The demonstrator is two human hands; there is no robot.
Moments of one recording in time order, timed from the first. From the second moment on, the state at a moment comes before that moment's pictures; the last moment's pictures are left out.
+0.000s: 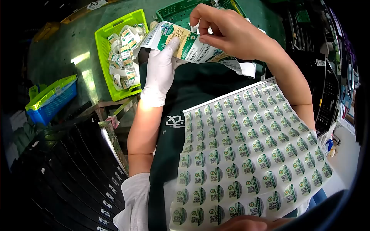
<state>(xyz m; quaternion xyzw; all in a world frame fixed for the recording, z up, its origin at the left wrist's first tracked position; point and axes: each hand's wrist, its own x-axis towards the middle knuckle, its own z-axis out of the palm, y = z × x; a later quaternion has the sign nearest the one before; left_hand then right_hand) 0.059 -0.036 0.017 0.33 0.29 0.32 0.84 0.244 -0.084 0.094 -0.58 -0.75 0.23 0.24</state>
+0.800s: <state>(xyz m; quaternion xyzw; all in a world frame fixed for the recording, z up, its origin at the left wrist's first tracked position) 0.060 -0.040 0.010 0.29 0.30 0.36 0.83 0.231 -0.082 0.073 -0.64 -0.71 0.15 0.26</state>
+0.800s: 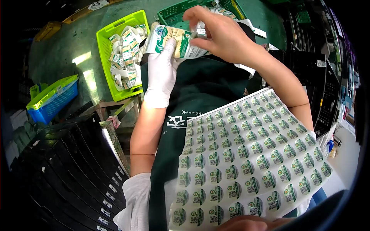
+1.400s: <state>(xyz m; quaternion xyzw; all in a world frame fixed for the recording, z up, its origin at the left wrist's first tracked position) 0.040 0.002 0.044 0.25 0.21 0.42 0.85 0.326 -0.189 0.055 -0.78 -0.57 0.22 0.16</state>
